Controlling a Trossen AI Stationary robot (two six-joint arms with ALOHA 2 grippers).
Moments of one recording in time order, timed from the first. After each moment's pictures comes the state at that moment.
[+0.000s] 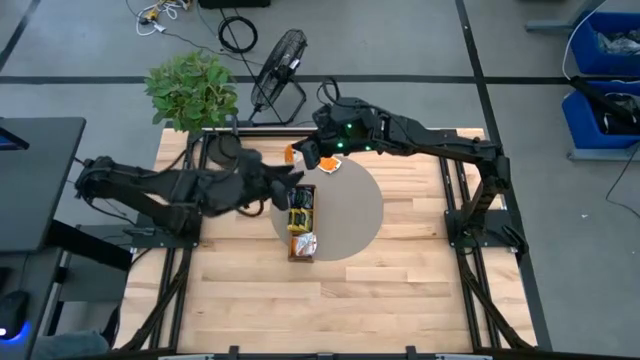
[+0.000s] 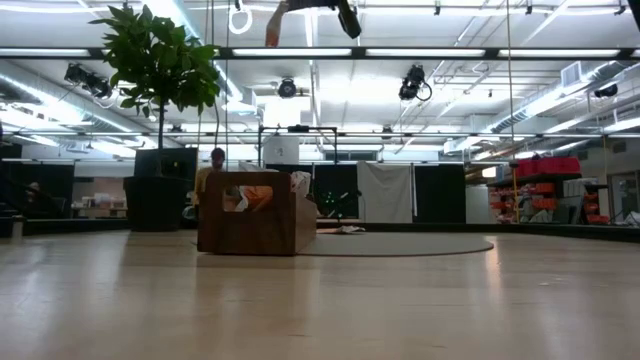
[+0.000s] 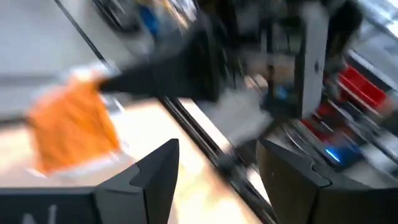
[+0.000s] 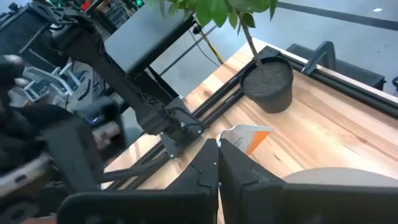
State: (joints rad) left arm -0.24 1.25 1.29 -0.27 -0.78 -0.81; right arm -0.19 1.78 1.89 -0.53 -0.03 0.61
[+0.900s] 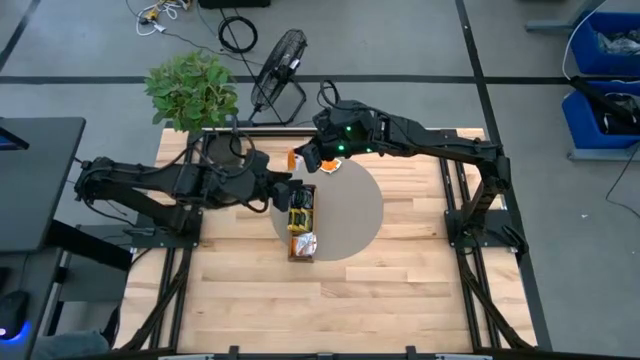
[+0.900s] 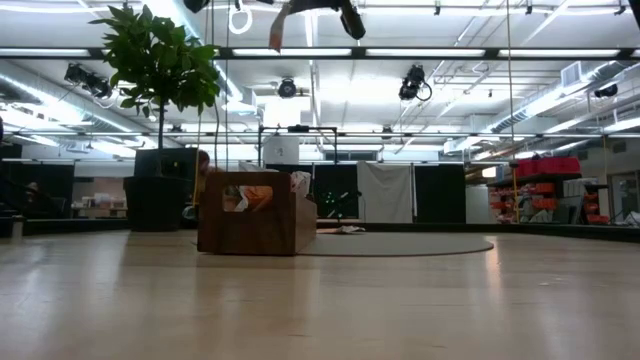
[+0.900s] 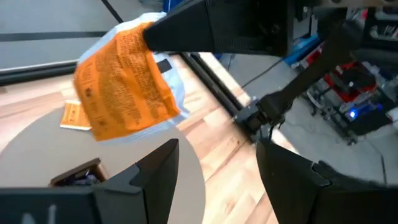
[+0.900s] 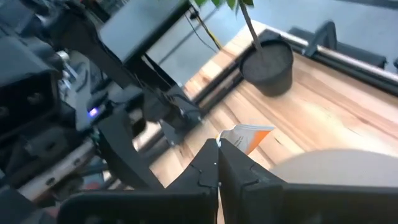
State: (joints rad) left arm -0.16 1.25 1.29 -0.48 -0.58 -0.90; right arm -0.18 1.77 1.89 -0.58 -0.05 0.64
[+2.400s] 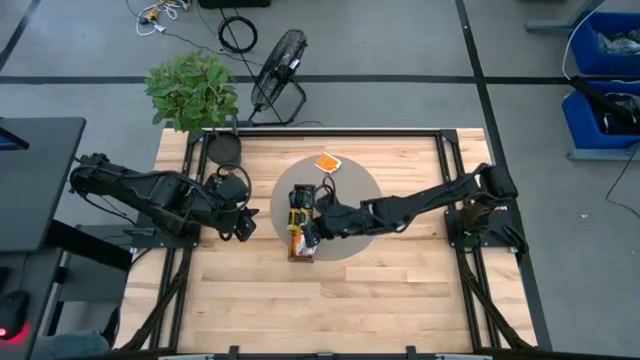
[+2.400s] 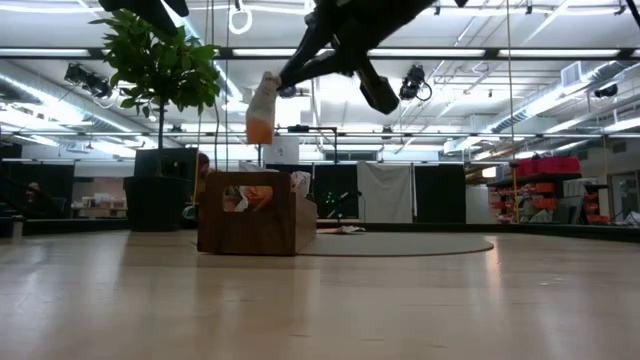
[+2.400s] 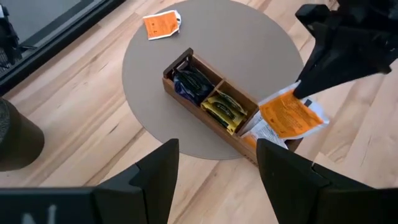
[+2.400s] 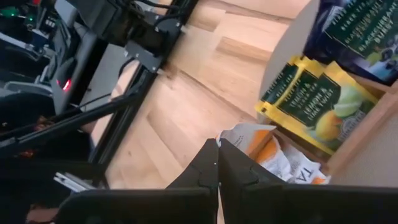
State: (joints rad) left arm -0.35 1.16 1.29 -1.15 -0.56 -0.89; right arm 0.17 1.78 1.28 -0.10 0.24 1.12
